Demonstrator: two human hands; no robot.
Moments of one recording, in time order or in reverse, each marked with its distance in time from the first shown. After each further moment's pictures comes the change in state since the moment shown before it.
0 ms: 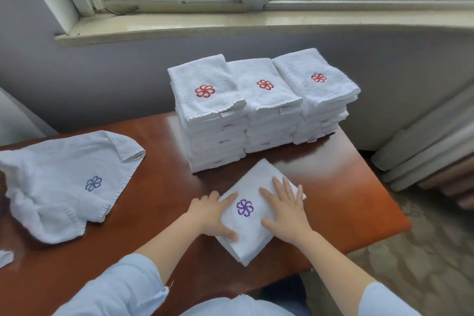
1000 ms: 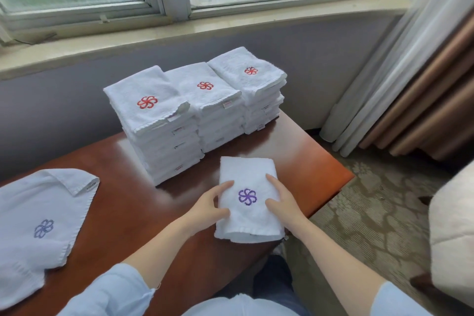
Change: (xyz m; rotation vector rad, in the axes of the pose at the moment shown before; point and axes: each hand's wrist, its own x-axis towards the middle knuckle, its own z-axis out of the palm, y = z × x) left_hand -0.018 0.060 -0.012 -1.076 0.008 0.311; right_hand -0.081 0.016 -0.015 1.102 0.287 0.414
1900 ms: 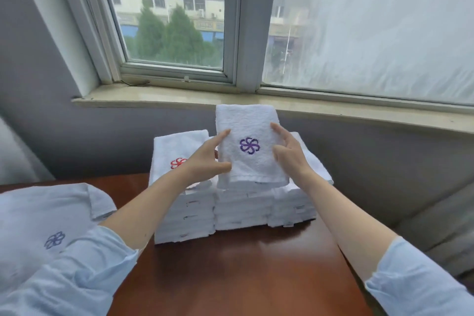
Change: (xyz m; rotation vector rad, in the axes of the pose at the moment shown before) left_hand 0.078 0.220 -0.137 0.142 0.584 0.288; right_hand 0.211 -0.291 -0.046 0.016 -0.228 -0.458
